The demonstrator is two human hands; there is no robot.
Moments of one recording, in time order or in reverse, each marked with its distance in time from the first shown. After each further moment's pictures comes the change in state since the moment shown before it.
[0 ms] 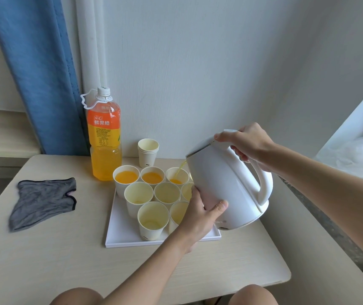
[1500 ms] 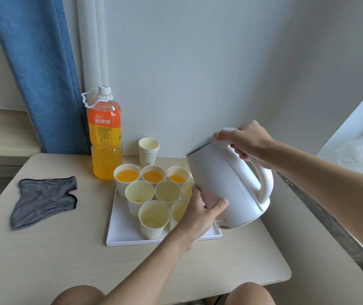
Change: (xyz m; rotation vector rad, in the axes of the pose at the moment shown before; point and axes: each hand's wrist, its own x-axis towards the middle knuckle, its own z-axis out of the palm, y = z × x) left_hand -0.003 0.005 -0.003 0.009 -0.010 0.003; right_hand 0.000 -0.004 0.002 -0.007 -0.025 0.008
